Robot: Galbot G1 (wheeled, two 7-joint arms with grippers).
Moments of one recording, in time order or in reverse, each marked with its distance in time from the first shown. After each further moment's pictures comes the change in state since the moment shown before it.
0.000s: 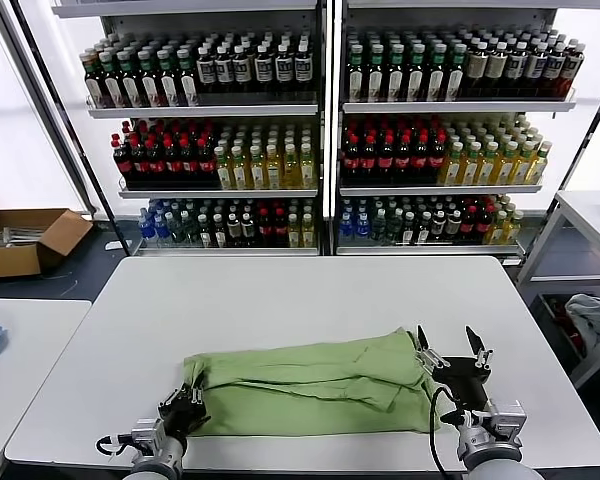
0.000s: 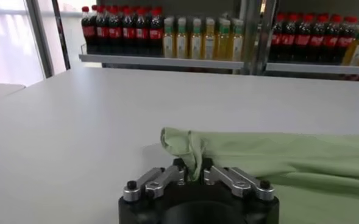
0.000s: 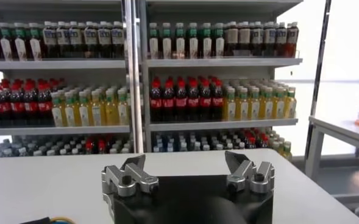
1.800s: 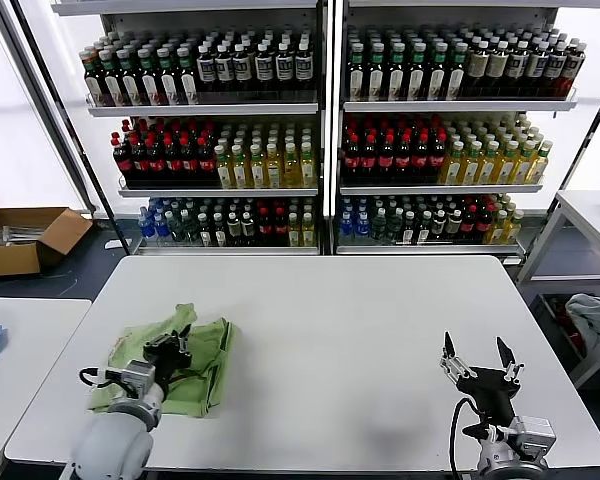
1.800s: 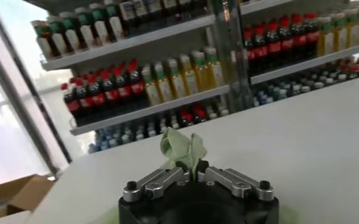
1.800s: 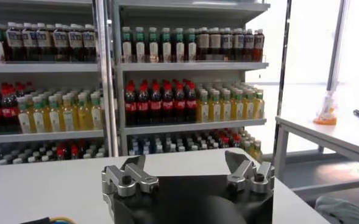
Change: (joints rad) left arm -0.186 0.243 0.088 -0.084 0.064 0.104 0.015; right arm -0.121 0.074 0.102 0.051 -0.036 0.033 0.004
